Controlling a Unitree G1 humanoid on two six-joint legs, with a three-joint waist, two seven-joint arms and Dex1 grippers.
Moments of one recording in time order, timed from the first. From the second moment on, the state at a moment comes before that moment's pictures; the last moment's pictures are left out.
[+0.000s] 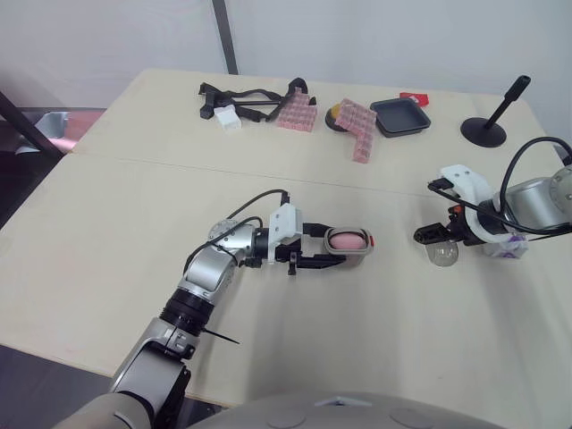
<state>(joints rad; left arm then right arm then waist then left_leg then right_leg) -0.42 0.20 -0.33 0.18 -0.26 -0.03 -1.19 -0.71 -1.01 0.17 -0.02 1.22 1.61 0.00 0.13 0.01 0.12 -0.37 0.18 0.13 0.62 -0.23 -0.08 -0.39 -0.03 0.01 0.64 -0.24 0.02</state>
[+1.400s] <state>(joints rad) -0.42 0.20 -0.33 0.18 -0.26 -0.03 -1.19 -0.54 -0.98 0.06 -0.06 1.40 1.61 -0.25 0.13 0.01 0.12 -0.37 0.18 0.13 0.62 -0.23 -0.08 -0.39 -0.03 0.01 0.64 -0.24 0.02</state>
